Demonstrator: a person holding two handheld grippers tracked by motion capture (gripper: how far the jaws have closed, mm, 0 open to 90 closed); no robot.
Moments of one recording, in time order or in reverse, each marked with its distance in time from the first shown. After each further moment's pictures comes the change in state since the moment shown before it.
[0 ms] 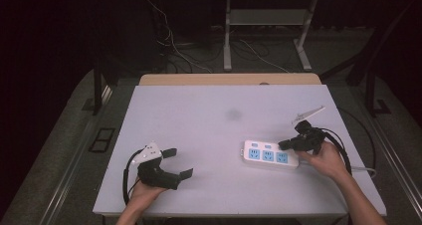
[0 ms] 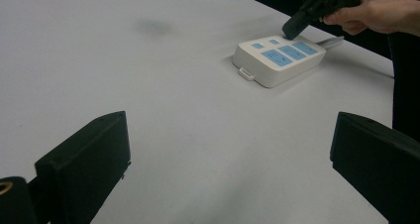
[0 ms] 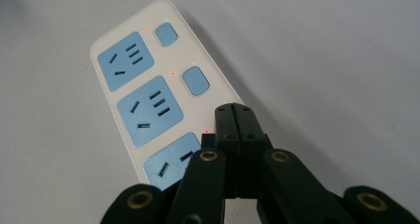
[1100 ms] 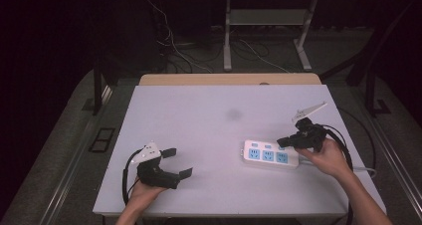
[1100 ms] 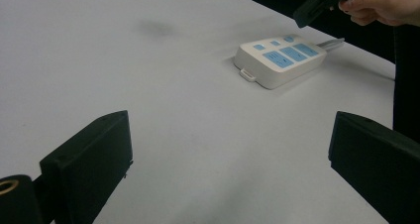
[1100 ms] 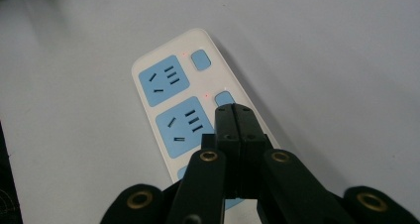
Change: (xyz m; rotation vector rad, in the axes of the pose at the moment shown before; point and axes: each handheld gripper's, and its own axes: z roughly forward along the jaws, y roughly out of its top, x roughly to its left) left arm 0.002 0.000 -0.002 -0.006 0.005 -0.003; right arm 0.015 0.014 -0.018 -0.030 0.030 -0.062
